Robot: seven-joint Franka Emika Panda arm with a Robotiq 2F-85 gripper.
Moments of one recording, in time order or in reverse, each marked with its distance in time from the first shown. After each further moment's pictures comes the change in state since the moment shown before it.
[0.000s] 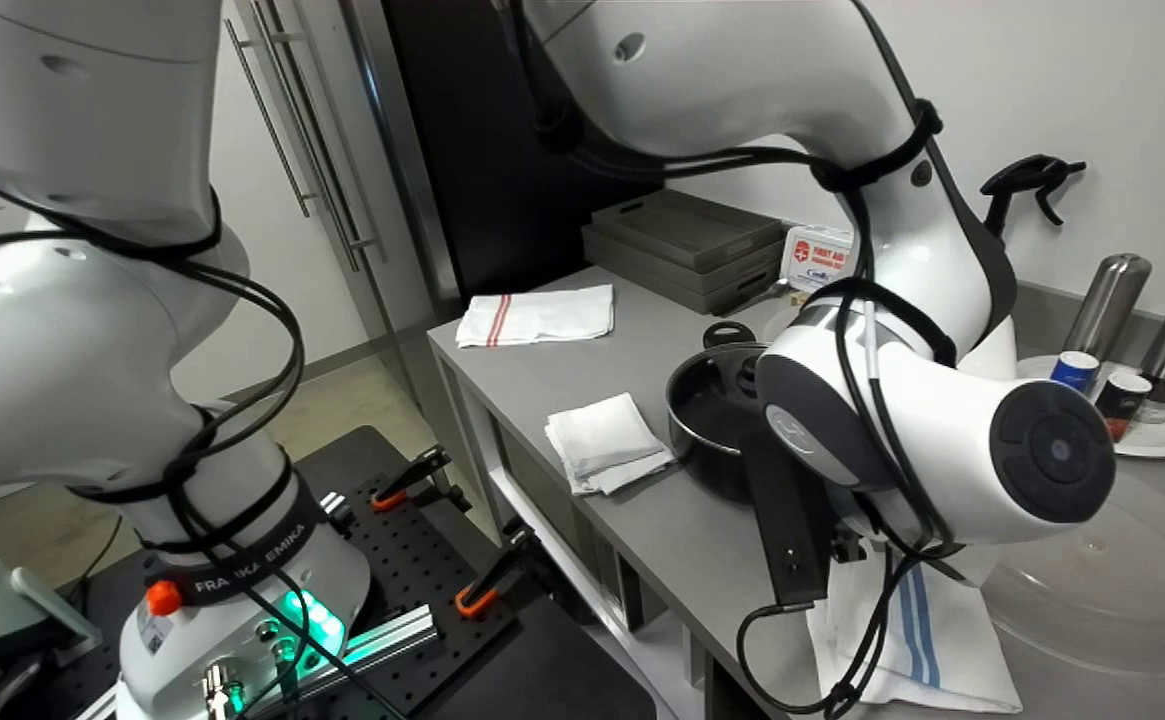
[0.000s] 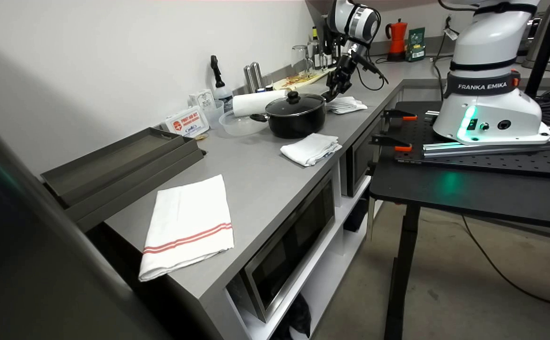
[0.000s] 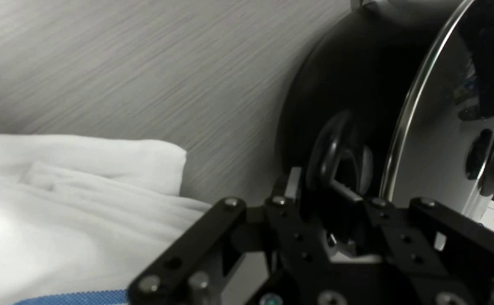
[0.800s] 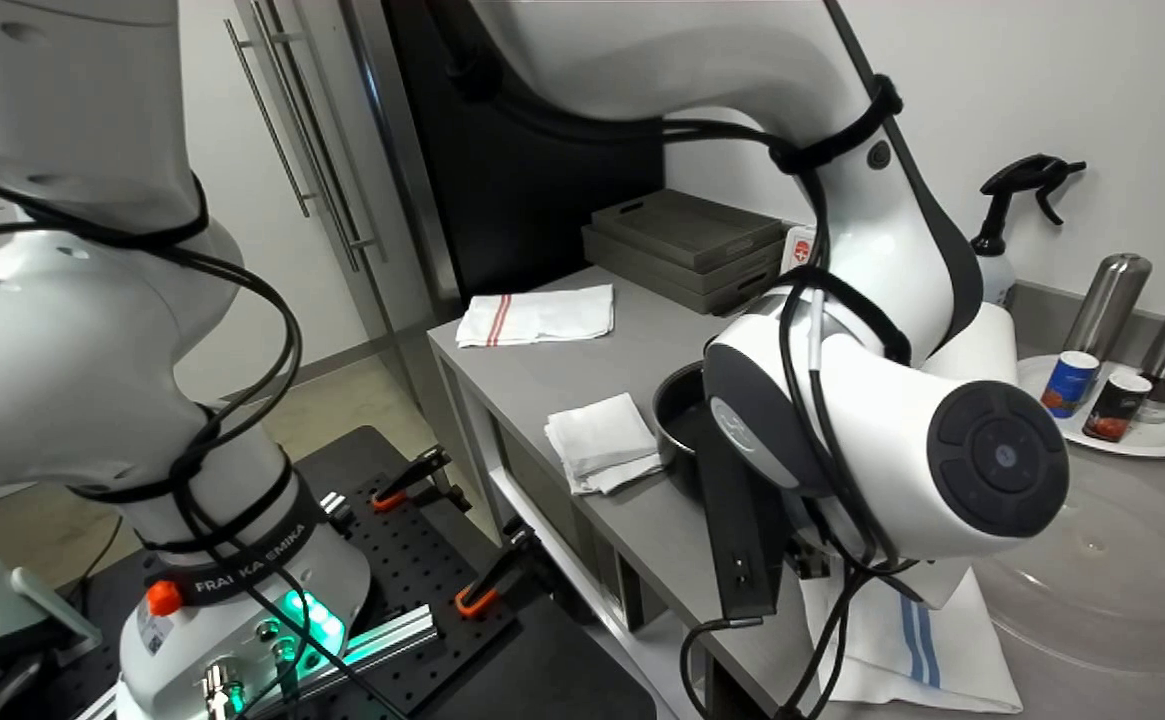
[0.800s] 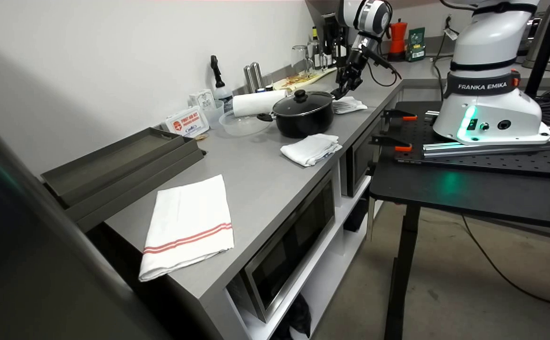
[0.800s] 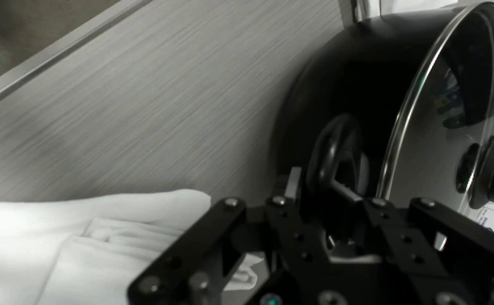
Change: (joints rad) arm 0.053 -0.108 -0.095 -0.146 0.024 0.000 -0.021
